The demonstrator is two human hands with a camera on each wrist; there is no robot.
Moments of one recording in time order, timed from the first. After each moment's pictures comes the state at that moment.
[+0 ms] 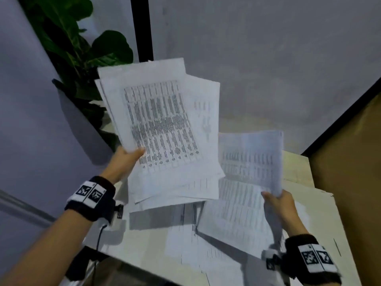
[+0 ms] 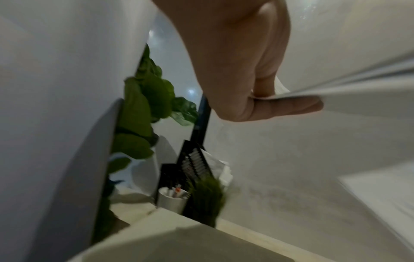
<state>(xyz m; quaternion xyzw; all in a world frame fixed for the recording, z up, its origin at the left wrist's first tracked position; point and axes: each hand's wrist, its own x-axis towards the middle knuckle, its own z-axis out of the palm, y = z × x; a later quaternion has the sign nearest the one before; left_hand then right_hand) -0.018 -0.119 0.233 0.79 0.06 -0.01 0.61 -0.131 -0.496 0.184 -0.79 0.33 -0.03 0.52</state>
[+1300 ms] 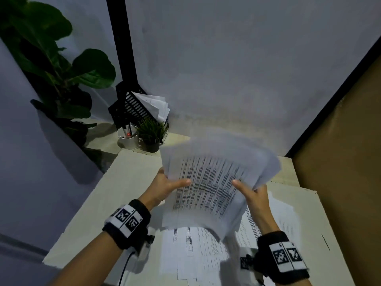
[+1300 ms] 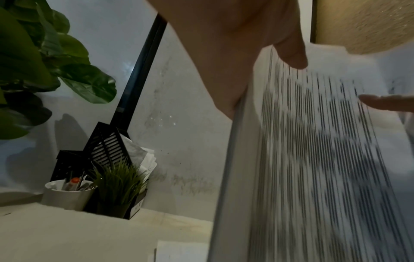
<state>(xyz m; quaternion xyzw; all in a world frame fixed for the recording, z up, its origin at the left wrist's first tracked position) -0.042 -0.212 0.222 0.65 -0.17 -0.17 0.72 -0.125 -0.440 0.225 -0.69 0.09 -0.18 0.70</state>
